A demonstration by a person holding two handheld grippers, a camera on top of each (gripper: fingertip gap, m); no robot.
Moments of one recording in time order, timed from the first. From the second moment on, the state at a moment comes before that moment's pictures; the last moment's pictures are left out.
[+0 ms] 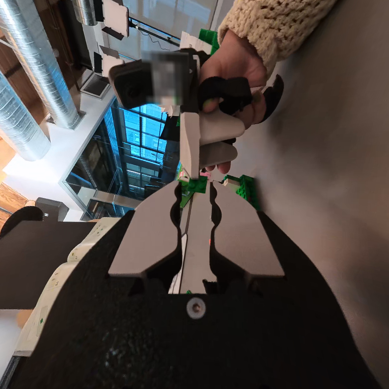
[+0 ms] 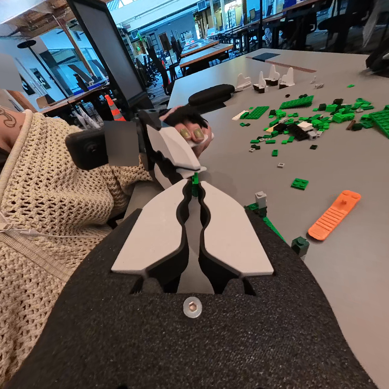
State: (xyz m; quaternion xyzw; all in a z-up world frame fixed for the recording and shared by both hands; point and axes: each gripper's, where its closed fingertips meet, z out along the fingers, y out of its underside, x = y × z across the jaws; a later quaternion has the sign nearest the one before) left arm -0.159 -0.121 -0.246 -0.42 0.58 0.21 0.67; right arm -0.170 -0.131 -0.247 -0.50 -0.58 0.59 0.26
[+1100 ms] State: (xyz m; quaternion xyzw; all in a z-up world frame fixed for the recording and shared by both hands) left arm -0.172 -0.108 -0.277 -0.71 0.42 -0.21 0.53; right arm -0.185 -0.110 -0.271 -0.11 -0.74 -0.04 0.66
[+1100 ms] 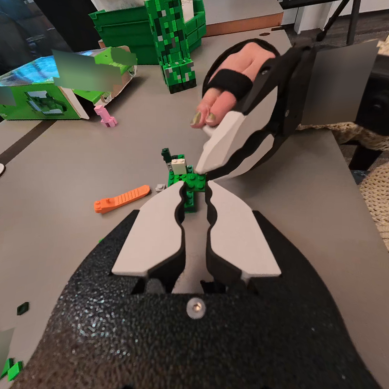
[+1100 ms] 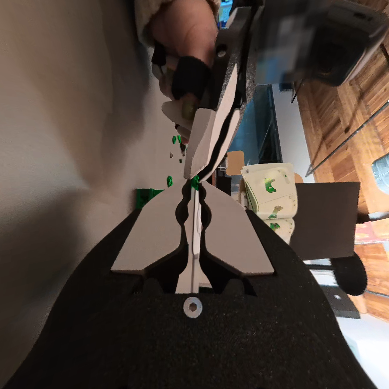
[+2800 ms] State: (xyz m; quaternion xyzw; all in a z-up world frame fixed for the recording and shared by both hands) left arm -0.172 -0.077 -0.331 -0.80 0.42 -0.13 0.41; right arm -0.176 -0.082 -0.290 -0.23 -0.78 -0.04 0.58
